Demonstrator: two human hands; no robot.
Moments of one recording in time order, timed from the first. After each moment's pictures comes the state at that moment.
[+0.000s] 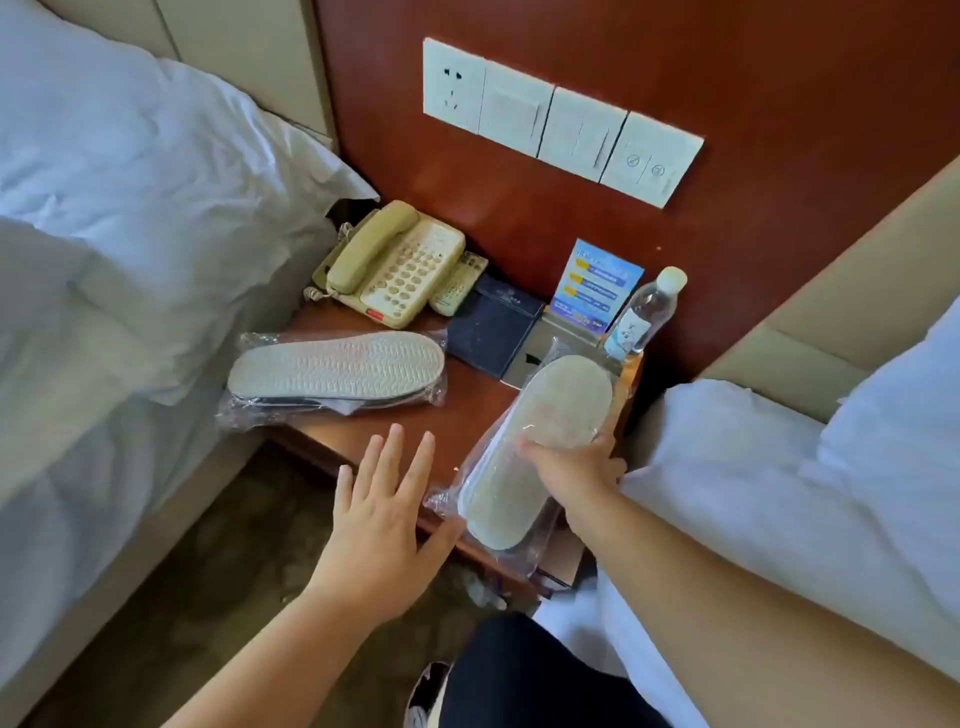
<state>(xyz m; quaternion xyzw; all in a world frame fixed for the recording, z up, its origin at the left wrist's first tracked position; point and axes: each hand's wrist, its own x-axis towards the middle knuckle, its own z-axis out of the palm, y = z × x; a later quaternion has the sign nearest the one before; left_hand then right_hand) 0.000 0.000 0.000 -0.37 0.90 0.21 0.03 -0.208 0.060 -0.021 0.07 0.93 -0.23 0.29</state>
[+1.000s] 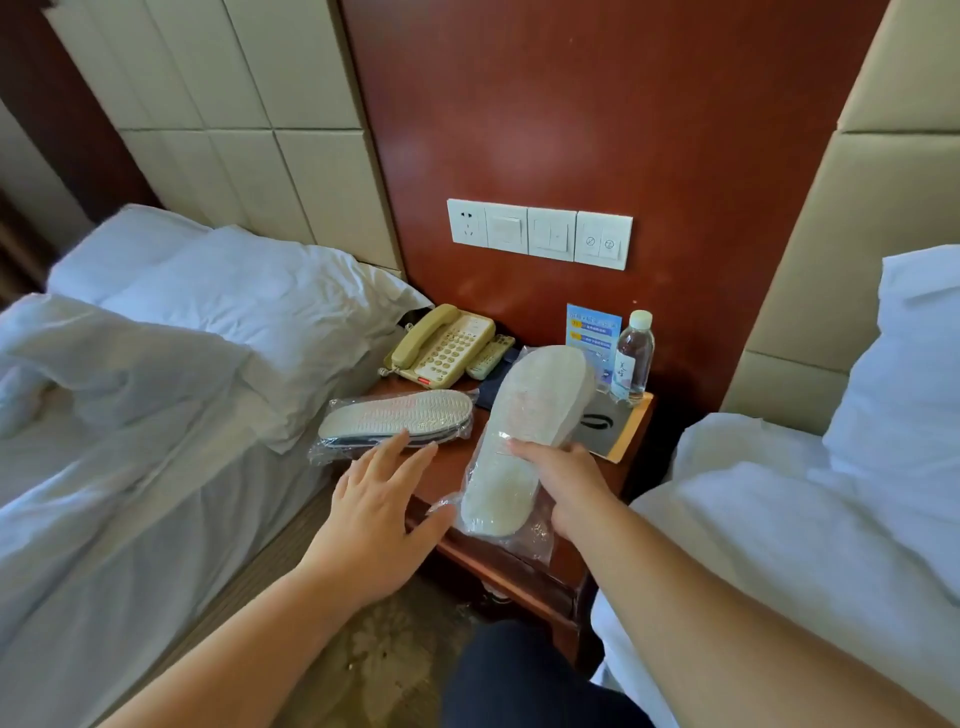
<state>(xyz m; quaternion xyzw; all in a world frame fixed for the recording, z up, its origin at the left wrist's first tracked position) 0.033 0.072 0.075 -0.39 0.91 0.11 -0.08 -0.180 0.127 0.032 -0.02 0.63 -0.62 0.47</state>
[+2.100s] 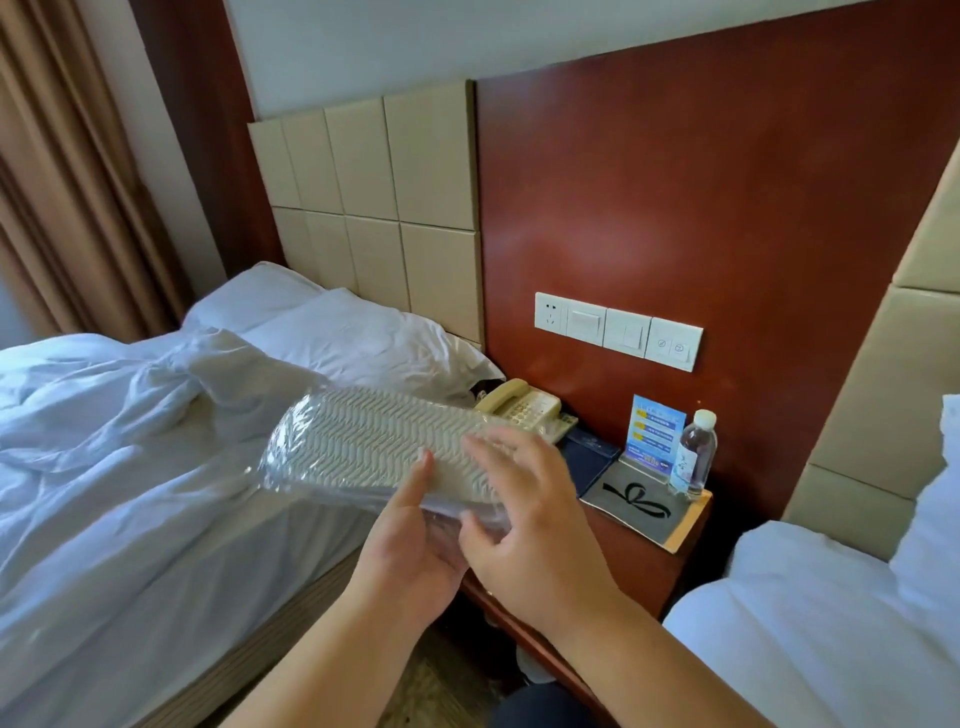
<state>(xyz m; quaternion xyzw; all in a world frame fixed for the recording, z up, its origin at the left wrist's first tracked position) 0.067 0.115 0.161 -0.27 0.22 0.85 -0.39 -0.046 0.184 0.168 -0.67 0.59 -0.46 -0.05</state>
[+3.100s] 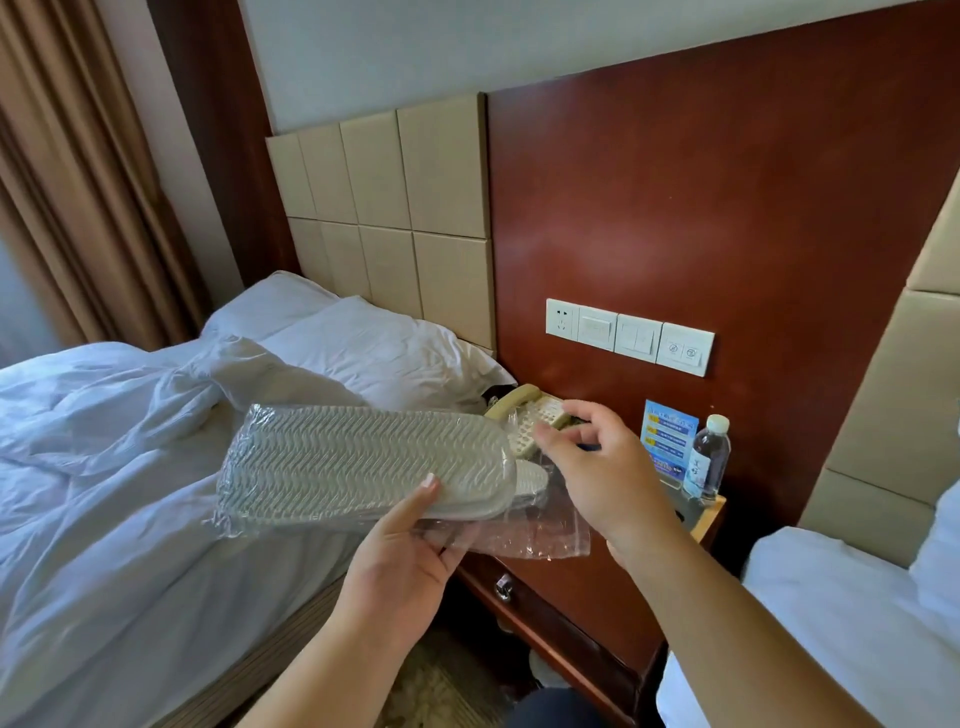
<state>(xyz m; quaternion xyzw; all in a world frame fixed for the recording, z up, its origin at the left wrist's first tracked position) 0.090 0.118 0.157 -0.26 0.23 0.82 -0.46 -0.096 0.165 0.189 -0.41 0.66 -0.59 0.23</state>
